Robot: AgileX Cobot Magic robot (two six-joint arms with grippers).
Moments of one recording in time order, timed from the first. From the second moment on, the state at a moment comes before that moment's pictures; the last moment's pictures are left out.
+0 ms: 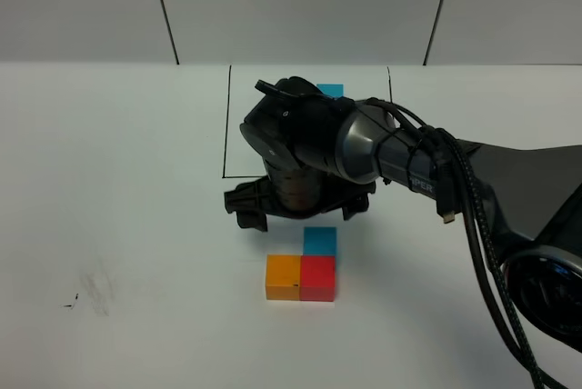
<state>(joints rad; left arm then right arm) 0.08 -0.01 -0.50 0.04 1.08 -0.06 0.74 2.25 -1.78 -0.25 1.04 0.82</state>
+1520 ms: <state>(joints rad) 0.08 -0.01 -0.50 0.04 1.08 -0.06 0.10 1.22 -1.97 -0.56 1.22 0.05</state>
